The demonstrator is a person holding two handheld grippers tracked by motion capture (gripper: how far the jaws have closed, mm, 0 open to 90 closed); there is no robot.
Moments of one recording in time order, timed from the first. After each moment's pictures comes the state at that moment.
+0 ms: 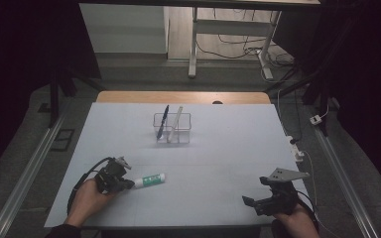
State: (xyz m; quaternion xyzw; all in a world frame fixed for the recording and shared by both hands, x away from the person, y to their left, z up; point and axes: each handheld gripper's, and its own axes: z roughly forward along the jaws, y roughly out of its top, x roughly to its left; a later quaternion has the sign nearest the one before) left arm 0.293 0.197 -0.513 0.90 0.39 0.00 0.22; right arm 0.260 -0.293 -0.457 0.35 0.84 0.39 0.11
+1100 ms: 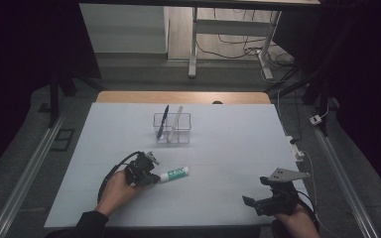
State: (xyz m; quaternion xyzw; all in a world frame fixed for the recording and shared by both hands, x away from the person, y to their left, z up) left arm 0.321 0.131 -0.509 0.91 0.33 0.01 0.23; right arm 0.260 -0.294 -0.457 0.36 0.84 0.39 0.11
